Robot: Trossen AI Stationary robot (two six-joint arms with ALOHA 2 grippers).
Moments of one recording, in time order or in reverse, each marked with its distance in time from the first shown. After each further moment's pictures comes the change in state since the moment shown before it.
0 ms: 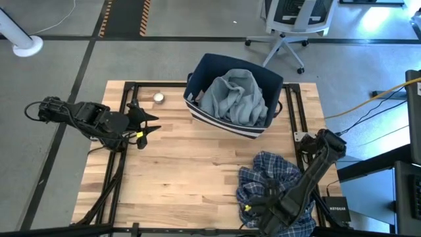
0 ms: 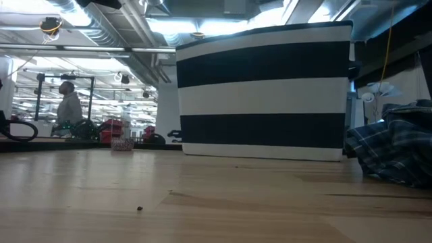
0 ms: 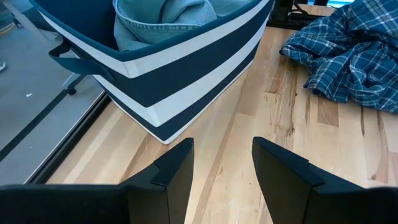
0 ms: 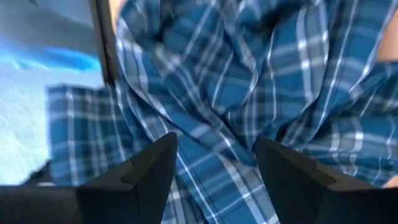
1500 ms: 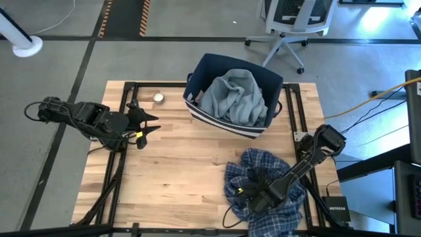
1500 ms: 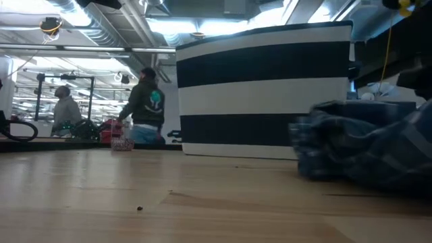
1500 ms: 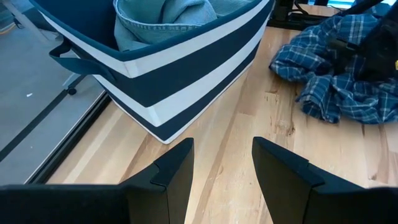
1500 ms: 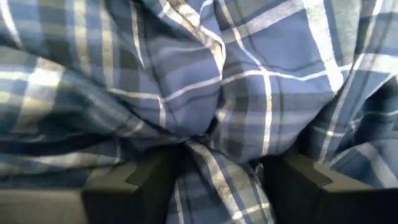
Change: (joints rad) left arm 0.000 0.000 0.000 0.000 0.000 0.000; right arm -0.091 -0.005 -0.631 0.596 0.255 -0.041
